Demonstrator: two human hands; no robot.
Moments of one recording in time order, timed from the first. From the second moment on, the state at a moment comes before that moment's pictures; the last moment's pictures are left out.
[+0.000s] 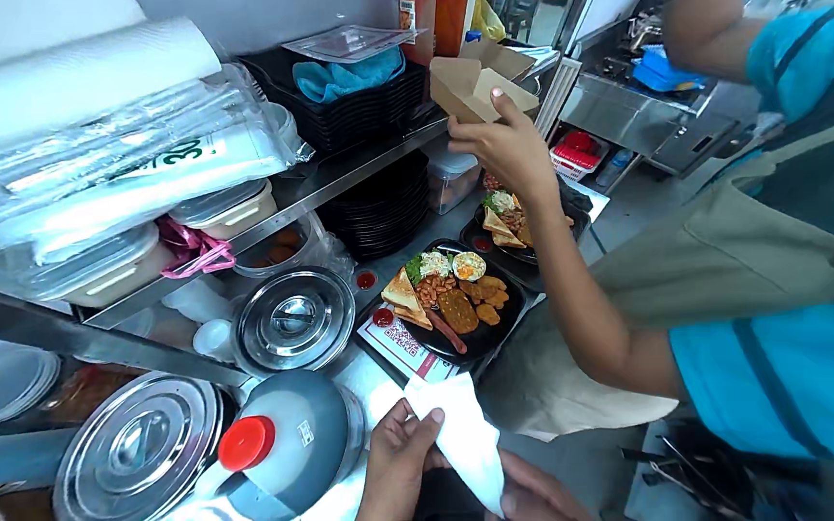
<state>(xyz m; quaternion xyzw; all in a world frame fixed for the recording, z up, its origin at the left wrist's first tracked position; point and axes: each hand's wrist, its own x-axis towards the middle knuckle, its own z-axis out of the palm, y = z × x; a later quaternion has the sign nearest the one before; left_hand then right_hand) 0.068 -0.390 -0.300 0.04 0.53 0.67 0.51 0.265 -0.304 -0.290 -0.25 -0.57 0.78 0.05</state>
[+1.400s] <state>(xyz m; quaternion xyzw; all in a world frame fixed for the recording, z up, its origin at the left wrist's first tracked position) 0.071 -0.341 -0.350 -0.02 0.72 0.60 0.36 0.204 -0.277 -0.324 -0.46 -0.63 0.62 0.09</state>
